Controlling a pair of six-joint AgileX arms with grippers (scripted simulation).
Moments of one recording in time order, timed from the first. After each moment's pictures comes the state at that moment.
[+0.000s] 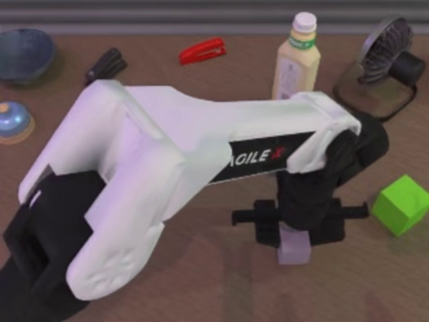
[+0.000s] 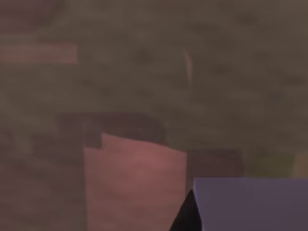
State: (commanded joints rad) left arm -0.97 2.40 1.88 -1.03 -0.02 -0.97; right arm 0.00 0.00 0.00 0.00 0.00 0.00
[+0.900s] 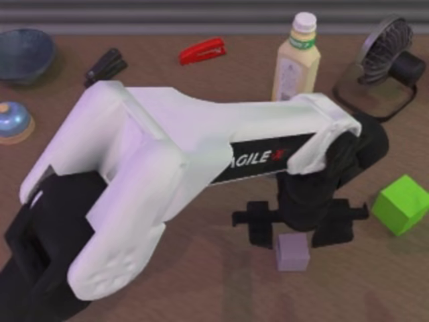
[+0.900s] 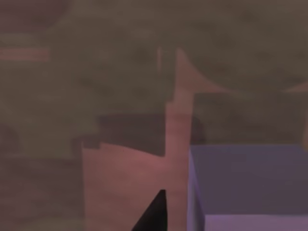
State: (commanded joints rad) left arm -0.97 2.40 1.88 -1.03 -0.02 -0.97; right arm 0.00 0.00 0.00 0.00 0.00 0.00
